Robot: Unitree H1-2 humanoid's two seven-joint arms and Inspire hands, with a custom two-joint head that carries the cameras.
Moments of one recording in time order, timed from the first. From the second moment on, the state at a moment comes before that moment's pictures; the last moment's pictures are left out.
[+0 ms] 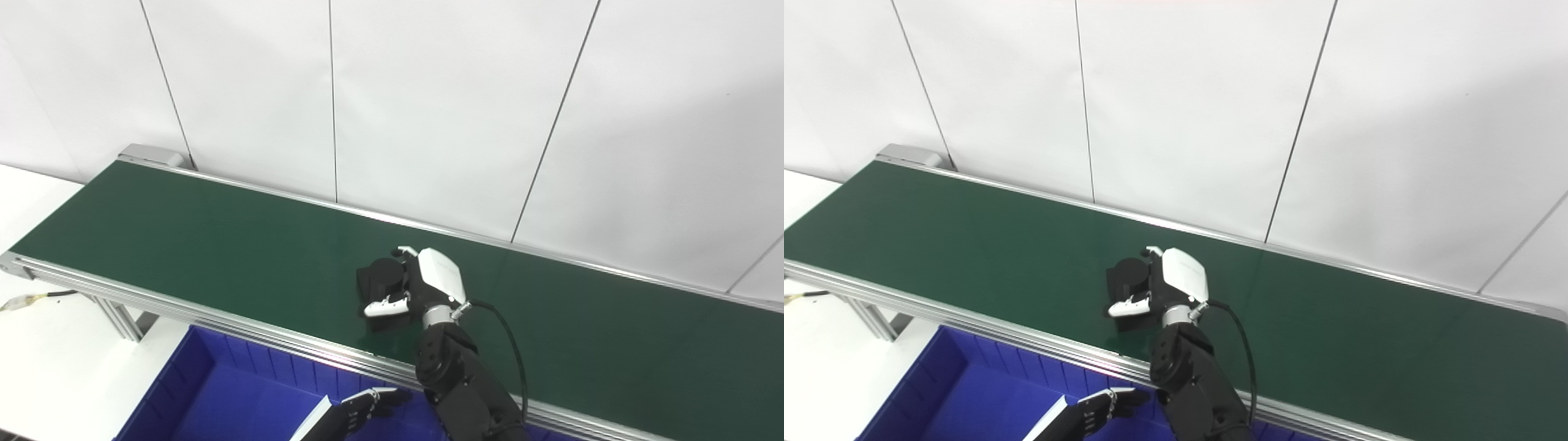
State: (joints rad) left arm 0.23 0.12 -0.25 0.15 0.02 -0.43 -0.23; right arm -0.68 0.20 0.46 0.81 -0.67 0.22 -0.33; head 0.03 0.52
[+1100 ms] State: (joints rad) left arm 0.26 0.12 -0.24 0.09 0.02 -0.43 -0.23; right arm -0.32 0.08 0.41 0.21 -0.71 0.11 -0.49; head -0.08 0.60
